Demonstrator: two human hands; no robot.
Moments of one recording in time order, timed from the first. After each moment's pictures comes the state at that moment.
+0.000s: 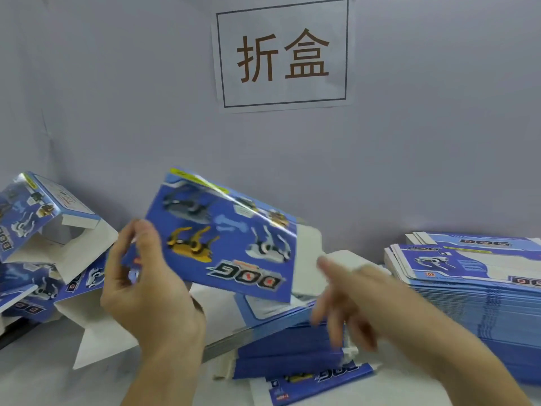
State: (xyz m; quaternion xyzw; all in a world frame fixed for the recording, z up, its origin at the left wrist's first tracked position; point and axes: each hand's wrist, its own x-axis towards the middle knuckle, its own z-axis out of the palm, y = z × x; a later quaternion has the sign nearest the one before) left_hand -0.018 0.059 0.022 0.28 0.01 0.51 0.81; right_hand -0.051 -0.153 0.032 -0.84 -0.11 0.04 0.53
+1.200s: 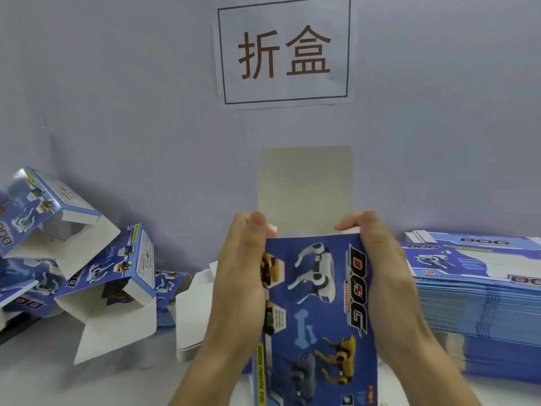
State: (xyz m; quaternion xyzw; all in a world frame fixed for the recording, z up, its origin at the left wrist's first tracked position) left_hand -0.038 0.014 0.018 0.62 -0.17 0.23 0.73; right_hand -0.035 -0.139 0.014 -0.60 -0.23 -0.20 0.74
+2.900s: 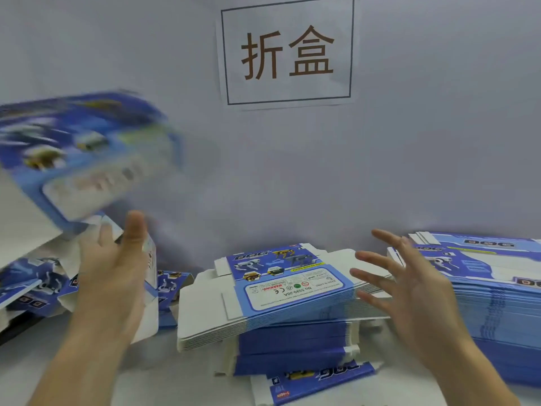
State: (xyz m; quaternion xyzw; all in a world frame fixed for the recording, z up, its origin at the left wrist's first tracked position) left_hand 0.003 0.146 0.021 0.59 -0.01 0.30 0.75; right_hand -0.010 -0.187 -0.007 -0.58 -0.06 -0.15 0.80
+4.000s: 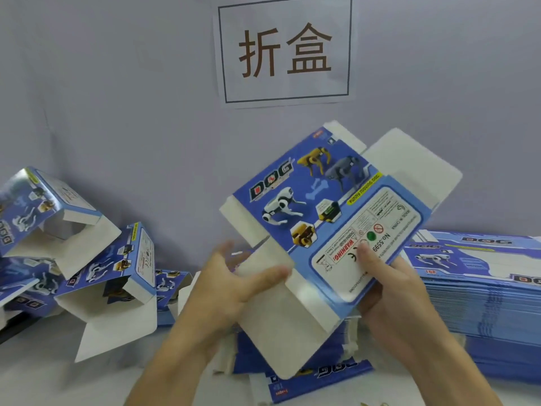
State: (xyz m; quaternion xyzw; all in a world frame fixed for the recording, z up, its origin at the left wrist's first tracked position) left_hand -0.019 0.047 0.008 0.72 -0.06 0.10 0.68; right_hand -0.011 -0.160 -0.003 -0.45 -0.08 -0.10 0.88
